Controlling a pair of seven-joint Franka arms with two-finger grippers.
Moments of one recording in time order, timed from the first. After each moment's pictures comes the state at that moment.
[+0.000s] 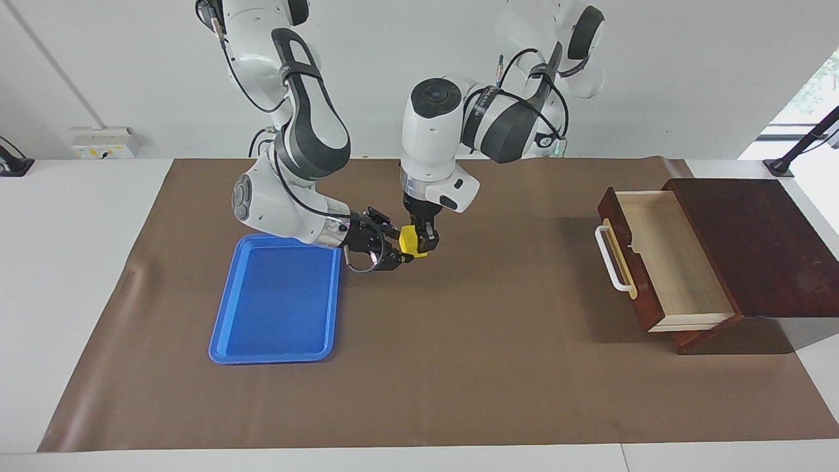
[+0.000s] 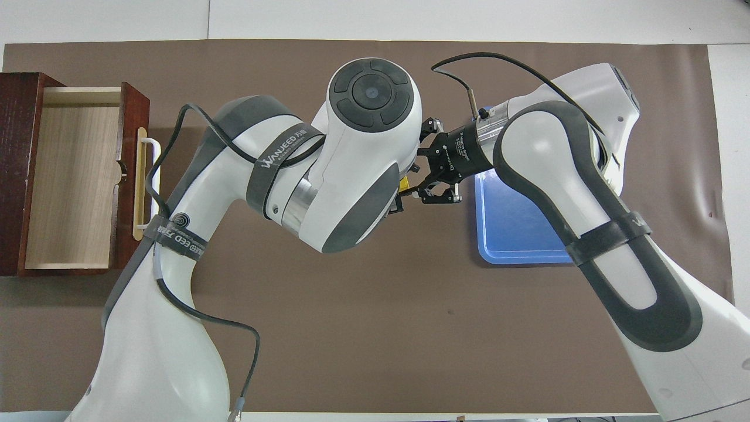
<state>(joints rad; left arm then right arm) -0.70 0.52 0.00 -1.19 -0.05 1.75 -2.41 0.33 0.36 -0.06 -1.68 0.92 1.93 1.24</state>
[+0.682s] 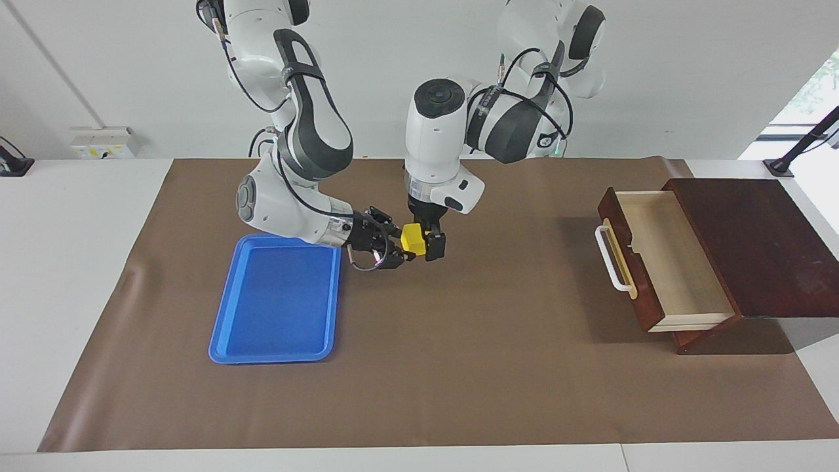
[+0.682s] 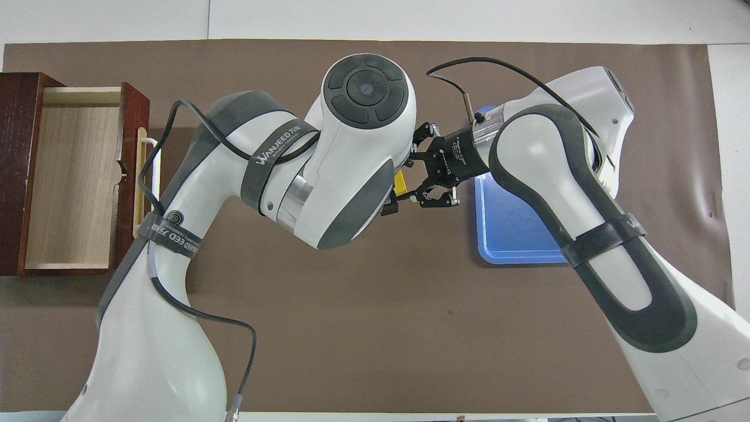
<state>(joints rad) -0.70 0.52 0.01 -1.18 -0.03 1.75 -2.41 0.33 0.36 -0.06 -1.68 0.92 1.92 1.23</state>
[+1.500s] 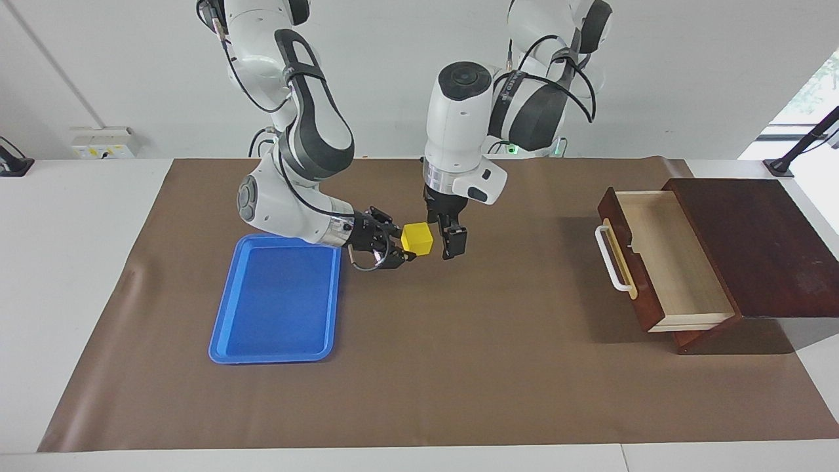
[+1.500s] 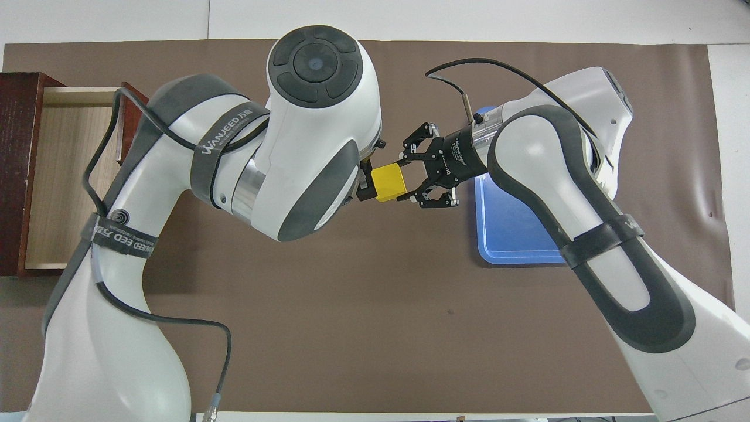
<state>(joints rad) -0.66 0.47 0.04 -1.18 -0.02 1.74 -2.41 0.33 0.36 -0.05 -1.69 0.92 1.92 1.23</state>
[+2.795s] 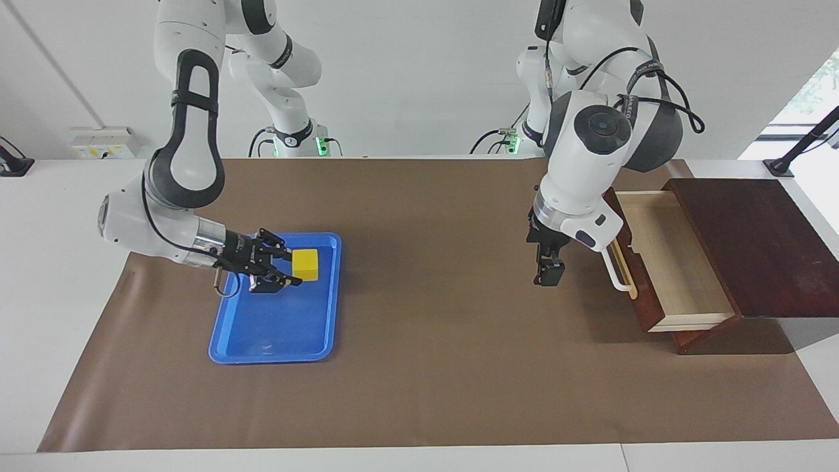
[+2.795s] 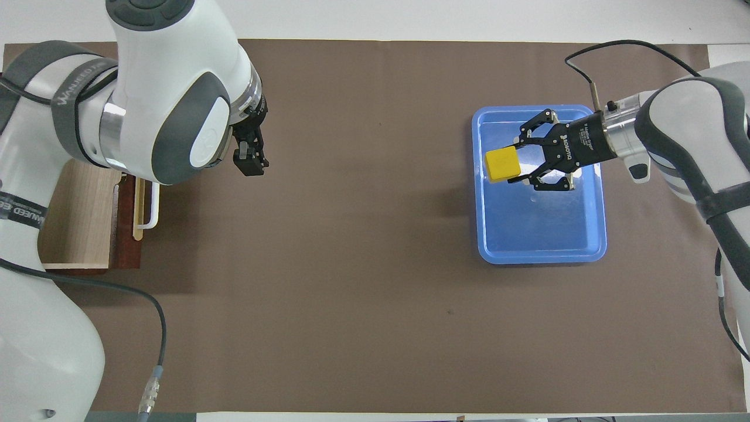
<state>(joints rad) -0.39 0.44 0.04 -1.27 -0.02 1.66 -1.63 -0.07 0.37 -0.08 -1.77 0.80 1.79 1.02</state>
